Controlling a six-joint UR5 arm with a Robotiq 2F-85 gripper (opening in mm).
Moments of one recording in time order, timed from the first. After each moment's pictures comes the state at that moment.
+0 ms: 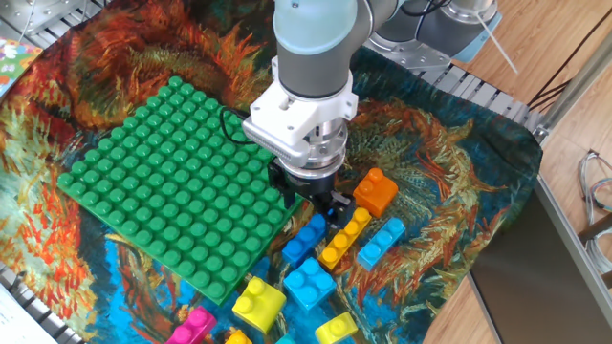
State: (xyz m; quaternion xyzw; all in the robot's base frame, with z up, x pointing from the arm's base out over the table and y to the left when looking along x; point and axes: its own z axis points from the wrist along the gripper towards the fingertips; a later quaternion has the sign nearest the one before) arm 0.533 0.162 0.081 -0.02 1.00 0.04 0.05
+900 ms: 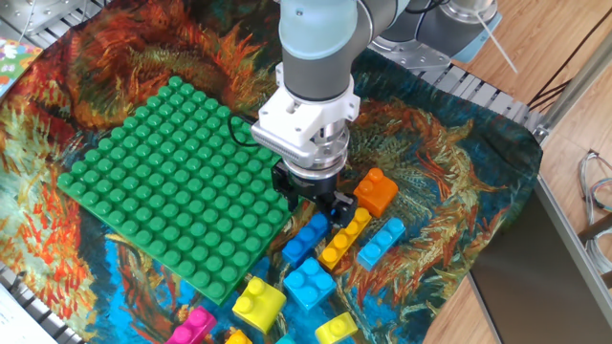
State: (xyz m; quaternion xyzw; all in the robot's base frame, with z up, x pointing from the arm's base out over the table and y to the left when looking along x) arm 0.522 0.156 0.057 -0.03 1.00 0.04 0.05
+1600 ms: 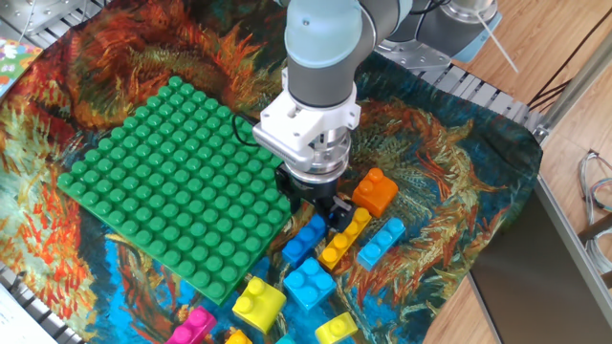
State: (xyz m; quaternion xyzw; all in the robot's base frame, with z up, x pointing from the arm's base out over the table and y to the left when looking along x) arm 0.524 0.163 0.047 0.01 1.00 0.05 0.06
